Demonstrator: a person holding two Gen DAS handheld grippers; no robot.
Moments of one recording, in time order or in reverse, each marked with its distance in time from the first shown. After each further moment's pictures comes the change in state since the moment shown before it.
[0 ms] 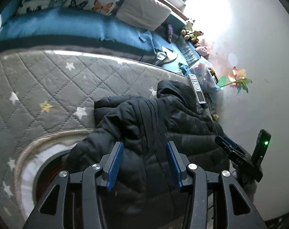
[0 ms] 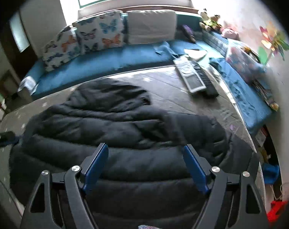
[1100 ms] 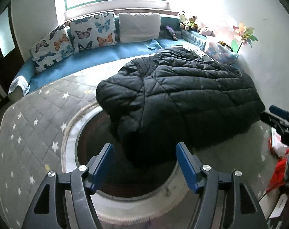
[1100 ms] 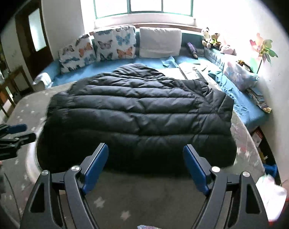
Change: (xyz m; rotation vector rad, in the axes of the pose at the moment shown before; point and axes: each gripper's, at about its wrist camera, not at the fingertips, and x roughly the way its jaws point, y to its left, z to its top) left arm -0.079 -0.070 -0.216 0.373 -0.138 0.407; right arm -0.113 0.044 -0.132 -0.043 -0.153 0.014
